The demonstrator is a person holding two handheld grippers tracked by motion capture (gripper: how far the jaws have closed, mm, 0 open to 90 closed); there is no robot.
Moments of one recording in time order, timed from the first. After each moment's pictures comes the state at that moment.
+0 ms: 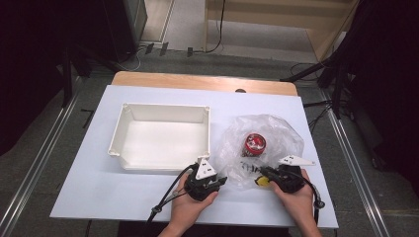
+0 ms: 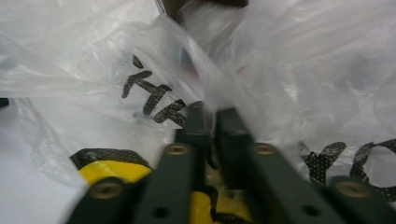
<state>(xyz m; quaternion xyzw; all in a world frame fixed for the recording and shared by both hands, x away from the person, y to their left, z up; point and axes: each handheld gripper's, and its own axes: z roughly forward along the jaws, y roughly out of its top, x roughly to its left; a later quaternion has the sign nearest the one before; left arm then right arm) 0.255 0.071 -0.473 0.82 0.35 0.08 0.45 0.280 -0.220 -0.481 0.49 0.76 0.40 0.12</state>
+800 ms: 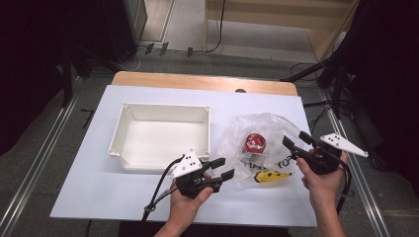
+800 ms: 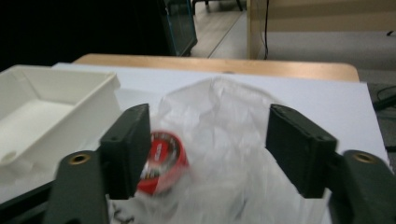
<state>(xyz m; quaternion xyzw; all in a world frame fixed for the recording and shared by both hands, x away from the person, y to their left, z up) 0.245 0.085 -0.411 0.72 0.32 0.06 0.61 0.293 -0.266 -0.388 0.50 0.64 0.52 0.24</state>
